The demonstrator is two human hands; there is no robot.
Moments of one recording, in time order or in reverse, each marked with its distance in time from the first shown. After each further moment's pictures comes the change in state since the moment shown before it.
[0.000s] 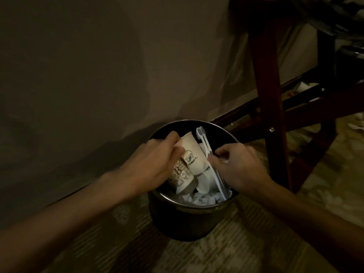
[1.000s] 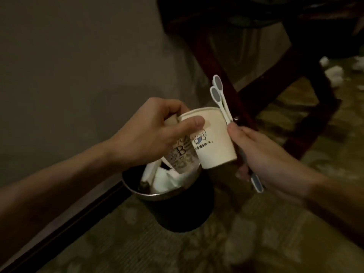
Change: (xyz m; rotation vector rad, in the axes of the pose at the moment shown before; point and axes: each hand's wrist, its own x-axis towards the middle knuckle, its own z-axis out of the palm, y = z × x) left_hand 0.004 0.177 -0.050 -0.333 0.042 0.146; right_hand -0.070 0.072 -0.108 1.055 -0.142 0.210
